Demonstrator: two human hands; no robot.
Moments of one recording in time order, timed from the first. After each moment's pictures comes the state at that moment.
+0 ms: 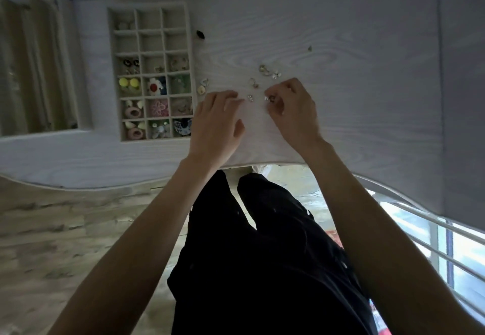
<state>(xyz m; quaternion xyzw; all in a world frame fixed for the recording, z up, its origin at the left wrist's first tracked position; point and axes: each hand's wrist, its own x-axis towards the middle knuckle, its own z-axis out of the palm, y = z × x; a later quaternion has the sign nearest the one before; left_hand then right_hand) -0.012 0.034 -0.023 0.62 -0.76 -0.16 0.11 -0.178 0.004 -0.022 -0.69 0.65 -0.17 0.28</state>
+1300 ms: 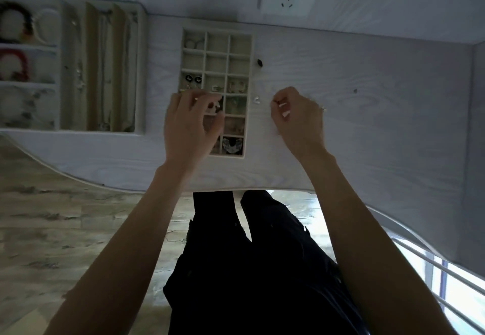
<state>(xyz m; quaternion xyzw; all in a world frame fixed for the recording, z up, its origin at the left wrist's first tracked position) 0.101 0.025 -0.005 0.70 -0.66 -0.13 0.24 -0.097 -0.024 0.003 -0.70 0.62 -0.19 0.29</state>
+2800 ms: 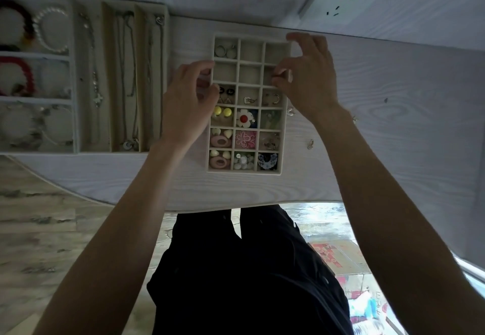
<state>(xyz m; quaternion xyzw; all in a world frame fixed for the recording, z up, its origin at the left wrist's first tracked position) 0.180 -0.036 -0.017 0.71 -0.57 -0.32 0.28 -0.023 -0.112 0.003 -0.79 0.59 -0.02 0.15</state>
